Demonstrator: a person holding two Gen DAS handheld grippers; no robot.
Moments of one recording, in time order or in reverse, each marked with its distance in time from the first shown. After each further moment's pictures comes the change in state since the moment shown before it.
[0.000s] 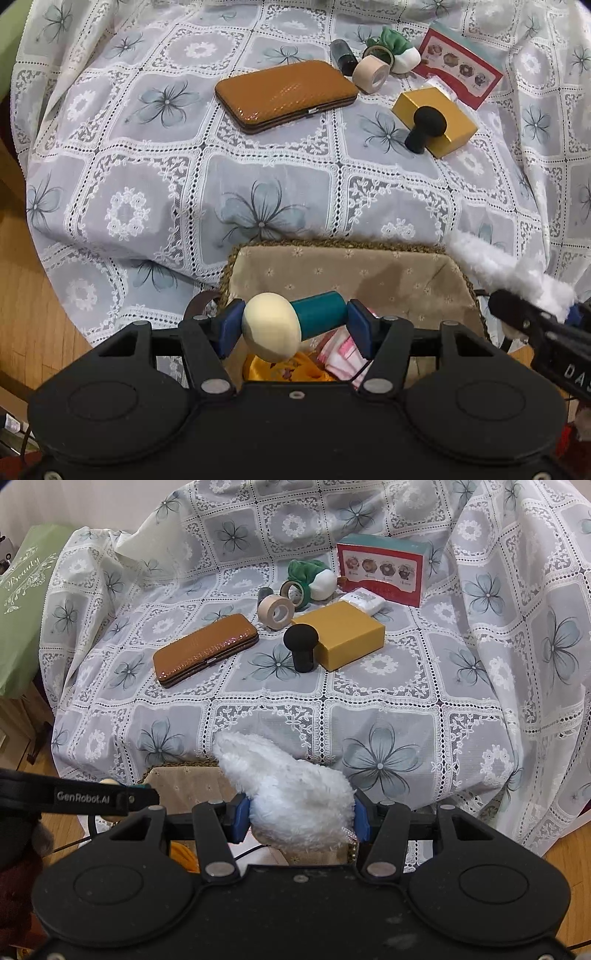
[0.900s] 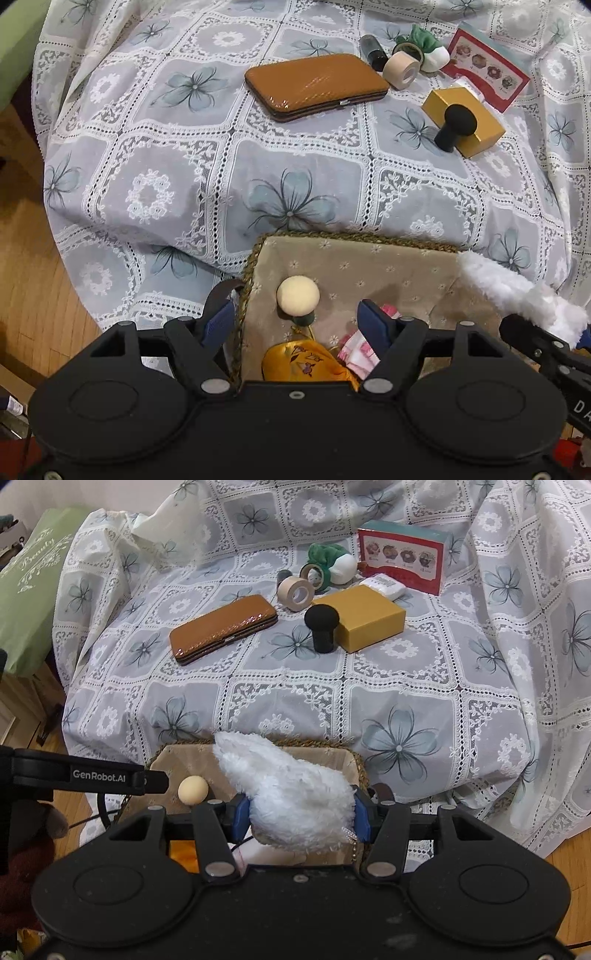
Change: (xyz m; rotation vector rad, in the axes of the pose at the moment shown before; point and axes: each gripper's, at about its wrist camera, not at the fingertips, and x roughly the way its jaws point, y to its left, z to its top) left arm 0.007 0.011 -0.008 -0.051 0.012 0.060; right arm 0.005 0.007 -0.009 -0.042 0.045 0.042
